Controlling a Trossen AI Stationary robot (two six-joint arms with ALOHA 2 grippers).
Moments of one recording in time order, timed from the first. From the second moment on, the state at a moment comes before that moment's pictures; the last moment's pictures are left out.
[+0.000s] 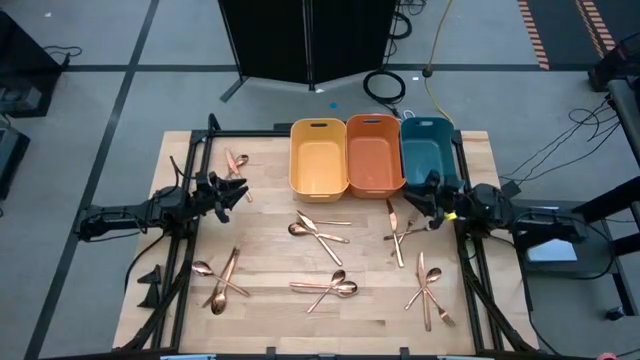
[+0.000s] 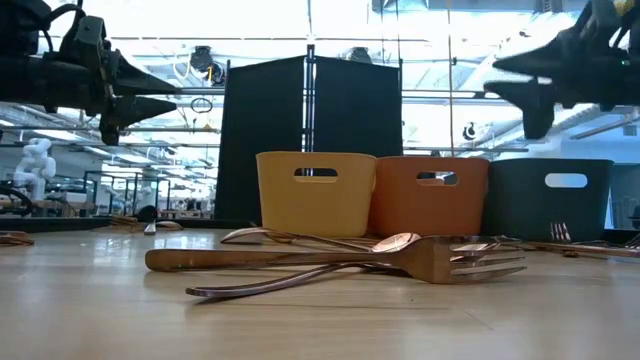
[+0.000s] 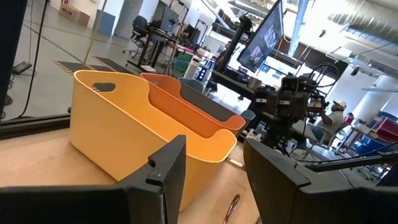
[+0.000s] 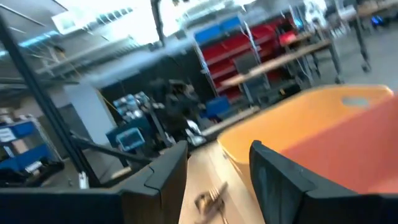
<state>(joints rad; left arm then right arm) 0.07 0.01 0.00 0.07 -0.31 -0.41 -0.12 0.11 0.01 0.29 0.08 0.42</state>
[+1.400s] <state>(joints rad) -0.37 1.15 0.29 0.41 -0.56 -0.56 0.13 1.32 0.87 -0.69 -0.06 0.66</state>
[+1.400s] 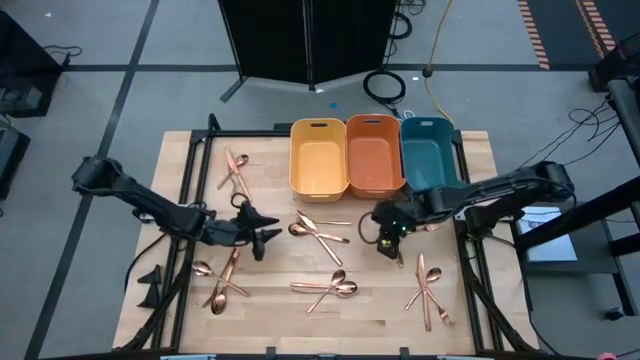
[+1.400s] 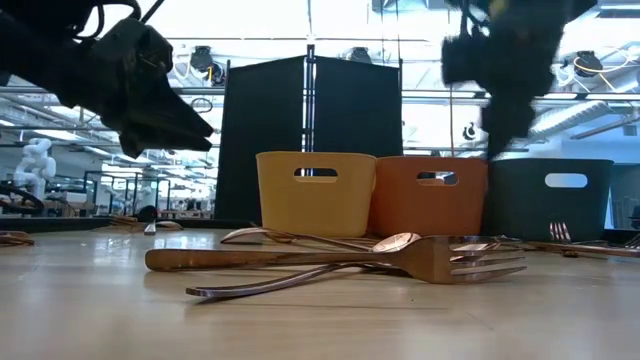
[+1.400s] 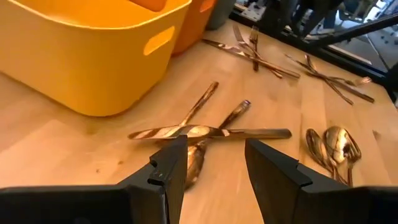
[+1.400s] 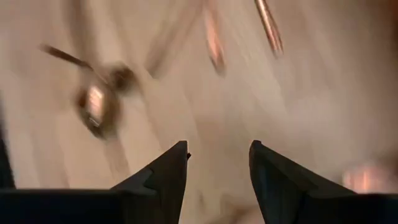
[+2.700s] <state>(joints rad) -0.37 1.18 0.29 0.64 -0.48 -0.32 0.10 1.52 0.80 -0.78 -0.01 1.14</state>
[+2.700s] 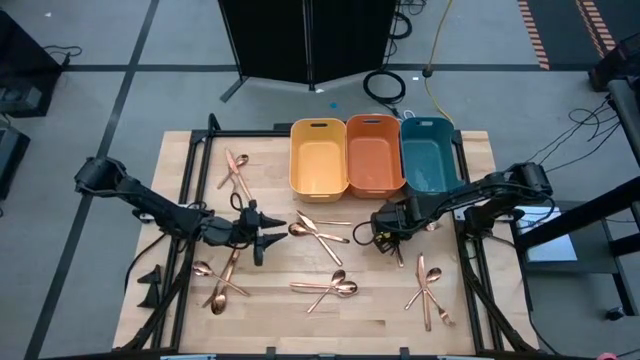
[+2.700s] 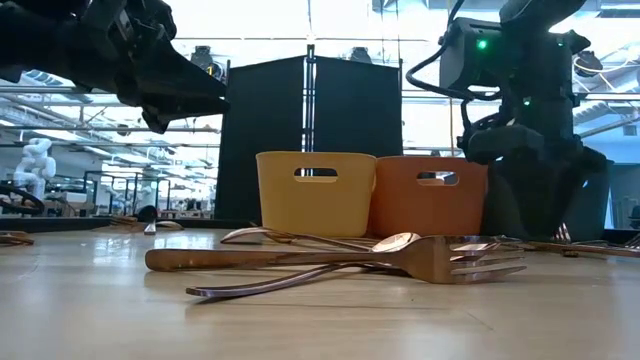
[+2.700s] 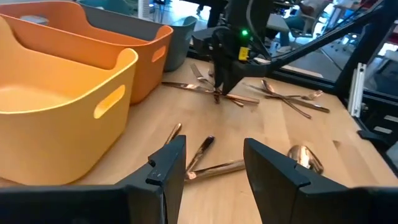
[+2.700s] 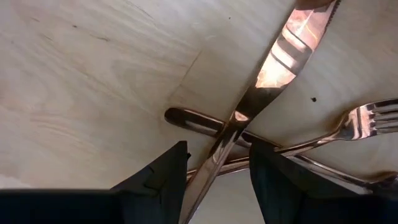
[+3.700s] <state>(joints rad) -0.37 1.18 0.29 0.63 -0.43 -0.36 0.10 1.52 0.76 -0.73 0.13 1.31</state>
